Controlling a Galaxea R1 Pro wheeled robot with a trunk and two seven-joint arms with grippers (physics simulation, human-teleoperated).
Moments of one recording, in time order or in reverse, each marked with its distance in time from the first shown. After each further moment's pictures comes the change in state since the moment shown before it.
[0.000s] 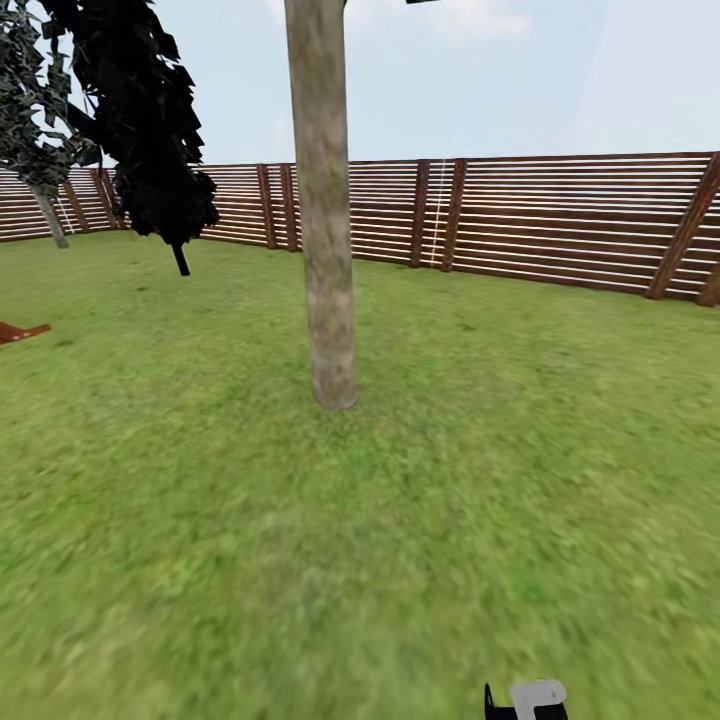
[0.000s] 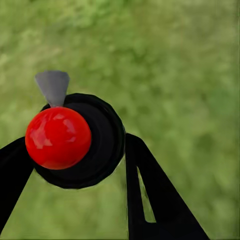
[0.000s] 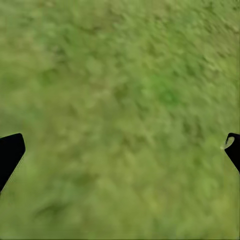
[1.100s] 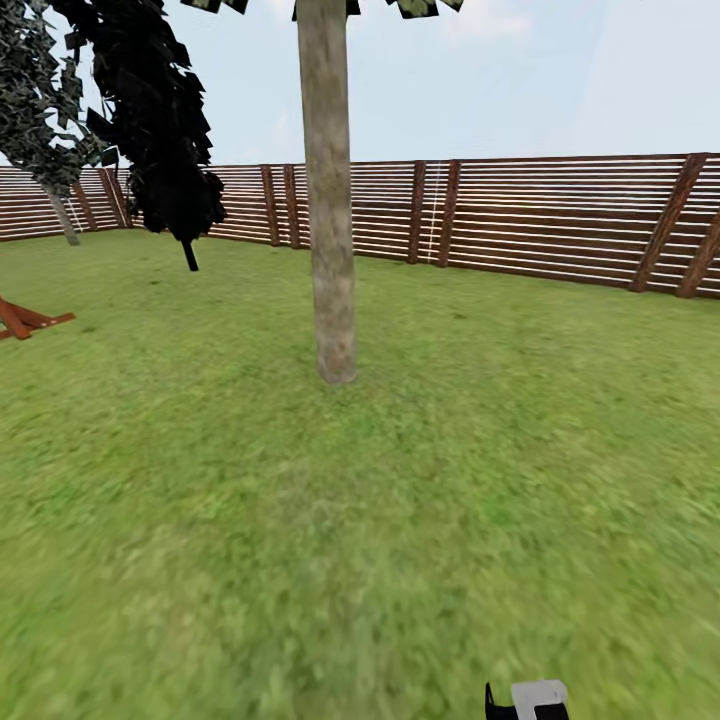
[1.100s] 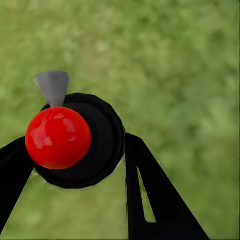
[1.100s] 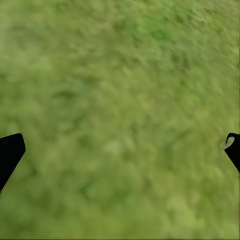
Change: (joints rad) left arm 0.000 0.000 0.000 0.000 0.000 0.000 0.000; right arm -0.001 -0.002 0.000 0.000 -0.002 0.000 0.000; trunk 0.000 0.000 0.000
